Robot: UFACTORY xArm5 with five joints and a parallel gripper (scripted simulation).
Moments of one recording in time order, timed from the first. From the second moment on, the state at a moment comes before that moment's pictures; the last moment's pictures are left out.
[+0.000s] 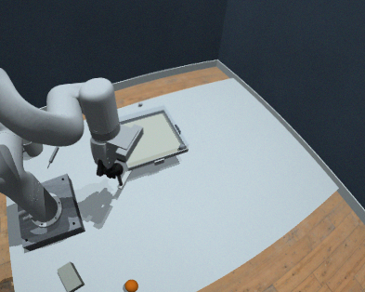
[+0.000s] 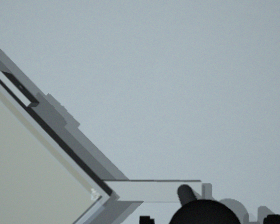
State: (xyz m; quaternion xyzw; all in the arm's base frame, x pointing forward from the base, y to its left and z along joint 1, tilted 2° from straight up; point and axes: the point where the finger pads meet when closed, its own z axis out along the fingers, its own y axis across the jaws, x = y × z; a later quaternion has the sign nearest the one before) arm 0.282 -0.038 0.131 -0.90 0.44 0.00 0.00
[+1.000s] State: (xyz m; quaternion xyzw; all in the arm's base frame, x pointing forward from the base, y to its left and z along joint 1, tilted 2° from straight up) arm 0.283 -0.039 0.108 -0.90 0.44 0.00 0.00
